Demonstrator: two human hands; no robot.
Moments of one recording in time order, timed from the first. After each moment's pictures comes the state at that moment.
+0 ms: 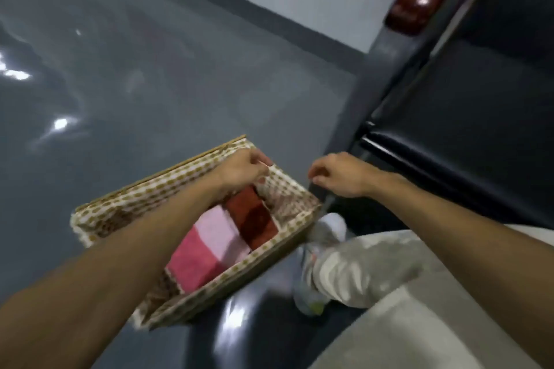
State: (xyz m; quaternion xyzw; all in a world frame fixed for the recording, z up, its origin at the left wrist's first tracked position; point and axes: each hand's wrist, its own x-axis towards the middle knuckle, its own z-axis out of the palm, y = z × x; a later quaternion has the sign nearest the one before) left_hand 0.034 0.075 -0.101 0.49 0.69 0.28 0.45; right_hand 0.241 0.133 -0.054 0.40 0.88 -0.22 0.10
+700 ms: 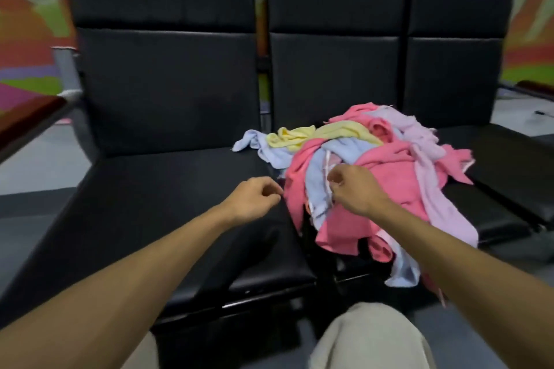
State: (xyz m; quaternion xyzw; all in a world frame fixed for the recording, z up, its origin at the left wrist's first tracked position) left_hand 0.577 0.171 0.054 0.86 0.31 0.15 0.37; right_hand 0.770 0.053 0.066 0.84 0.51 0.00 -0.21
